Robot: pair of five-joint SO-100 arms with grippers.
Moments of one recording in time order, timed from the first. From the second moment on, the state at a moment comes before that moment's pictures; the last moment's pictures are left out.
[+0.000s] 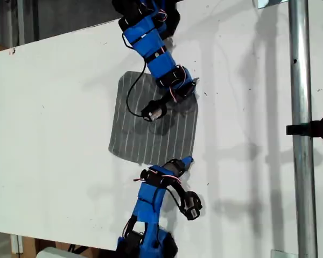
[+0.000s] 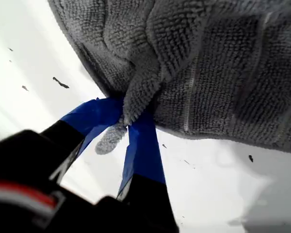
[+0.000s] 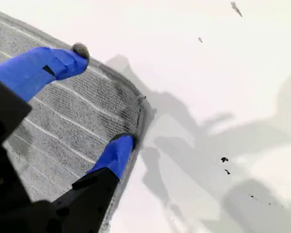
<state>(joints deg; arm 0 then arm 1) 8.2 63.8 74.7 76.9 -59.0 -20.9 79.5 108.8 66.9 67.9</state>
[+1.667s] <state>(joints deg) 12.7 64.0 58.8 92.9 -67.8 -28.7 95.3 99.7 74.4 67.3</state>
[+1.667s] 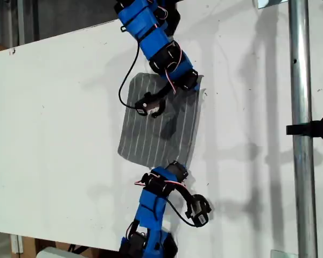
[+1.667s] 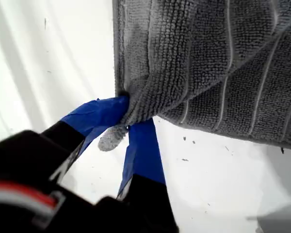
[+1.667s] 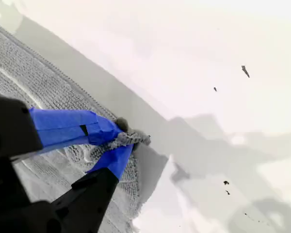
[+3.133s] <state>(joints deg) -30.2 62.4 51.7 87.7 -32.0 28.9 125.3 119.2 84.6 37.7</state>
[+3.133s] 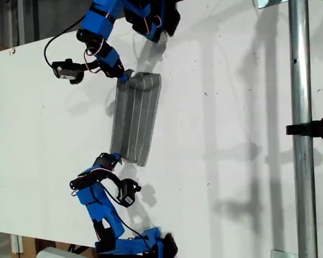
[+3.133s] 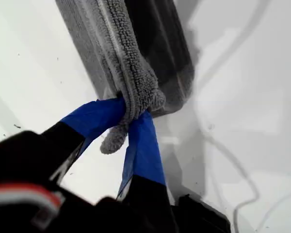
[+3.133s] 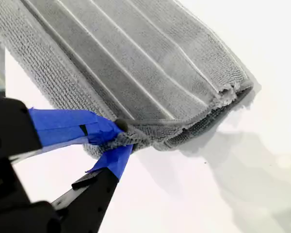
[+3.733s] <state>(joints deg) -21.4 56.8 55.5 93.0 -40.5 9.2 129.2 137.4 75.4 59.3</state>
